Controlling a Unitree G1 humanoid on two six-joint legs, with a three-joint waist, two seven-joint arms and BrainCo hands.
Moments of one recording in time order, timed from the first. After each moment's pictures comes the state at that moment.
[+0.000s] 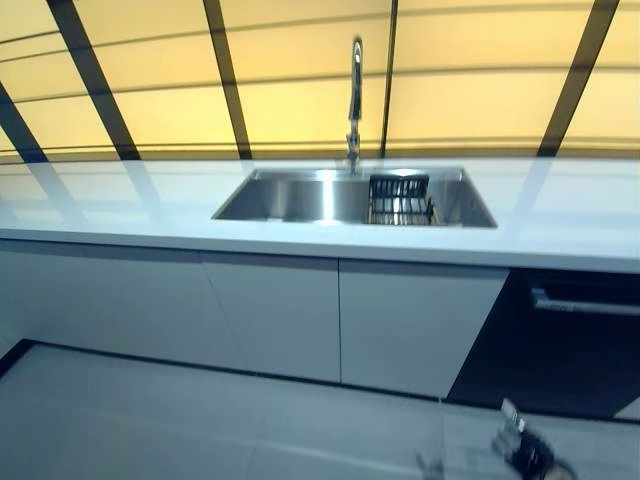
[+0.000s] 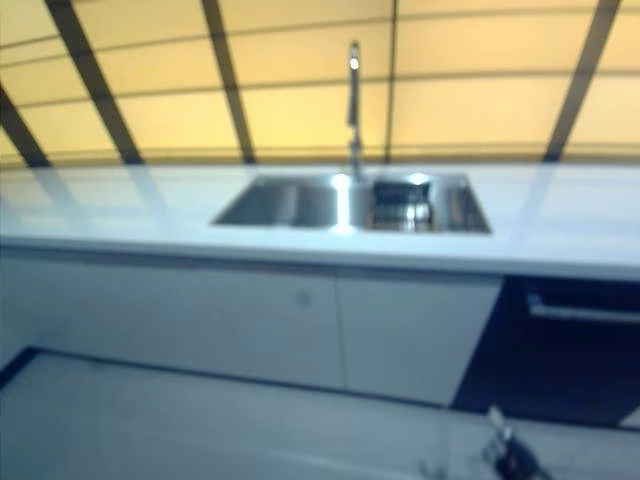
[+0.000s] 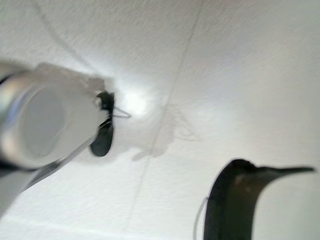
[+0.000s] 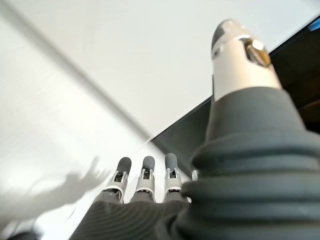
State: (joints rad) left arm 0.02 0.28 -0.10 1.16 -0.40 0.04 -0.07; right arm -0.22 -0.43 -0.13 1.17 1.01 0.10 0.12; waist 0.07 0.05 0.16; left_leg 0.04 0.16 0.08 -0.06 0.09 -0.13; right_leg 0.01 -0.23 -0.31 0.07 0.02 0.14
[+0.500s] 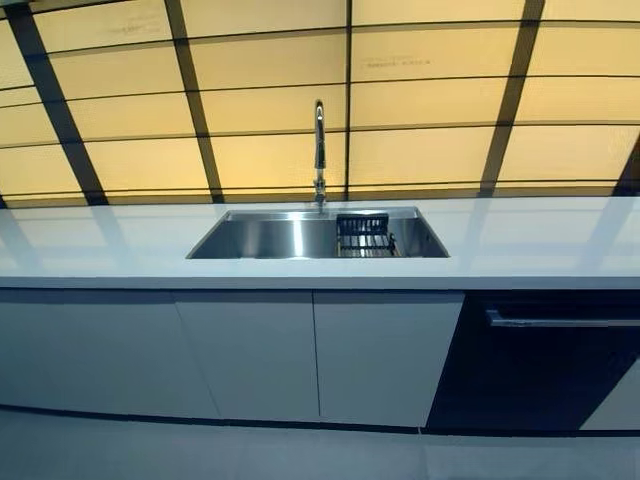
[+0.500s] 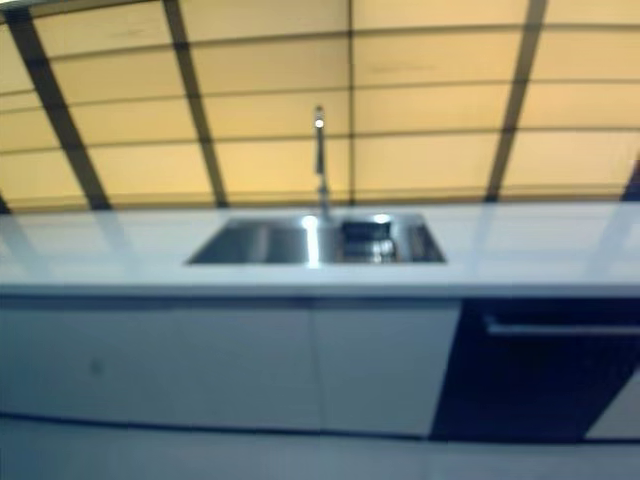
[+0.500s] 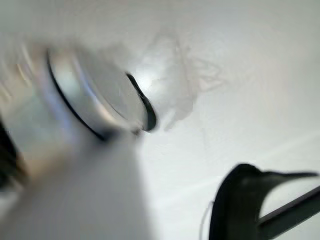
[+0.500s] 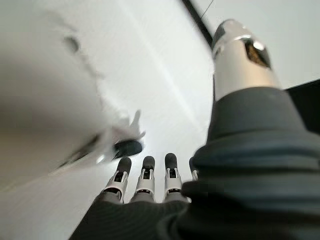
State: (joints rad) left arm 0.00 0.19 -0.14 1.23 -0.33 0.14 -0.04; right arm 0.01 -0.22 0.02 1.25 0.59 0.11 -0.02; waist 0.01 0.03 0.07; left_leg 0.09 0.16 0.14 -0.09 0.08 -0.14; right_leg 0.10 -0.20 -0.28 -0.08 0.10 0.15
